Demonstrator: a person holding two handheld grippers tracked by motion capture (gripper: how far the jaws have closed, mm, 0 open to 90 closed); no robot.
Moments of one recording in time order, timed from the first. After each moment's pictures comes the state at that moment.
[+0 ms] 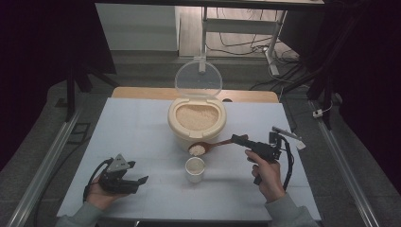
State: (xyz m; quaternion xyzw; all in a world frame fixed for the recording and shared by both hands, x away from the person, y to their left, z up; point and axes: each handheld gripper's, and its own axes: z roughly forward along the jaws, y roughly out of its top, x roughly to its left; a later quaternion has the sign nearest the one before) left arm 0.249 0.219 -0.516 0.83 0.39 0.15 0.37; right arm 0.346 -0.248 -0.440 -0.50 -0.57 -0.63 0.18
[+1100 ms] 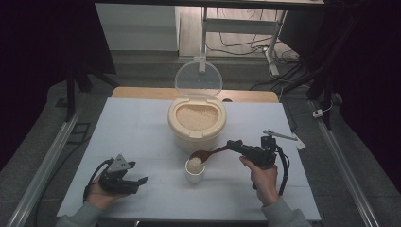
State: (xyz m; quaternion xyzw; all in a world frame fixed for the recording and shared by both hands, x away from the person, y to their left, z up) left arm 0.249 0.218 -0.517 0.83 0.39 0.15 0.37; right arm 0.333 -0.231 -0.439 -0.45 -0.66 -0.60 0.07
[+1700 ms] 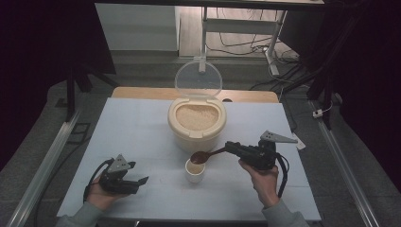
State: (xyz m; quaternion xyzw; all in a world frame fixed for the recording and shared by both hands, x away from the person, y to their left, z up) left arm 0.249 0.218 -0.517 0.83 0.39 0.15 0.37; right arm 0.318 -0.224 -0.428 -0.36 -0.71 -0.60 -0.01
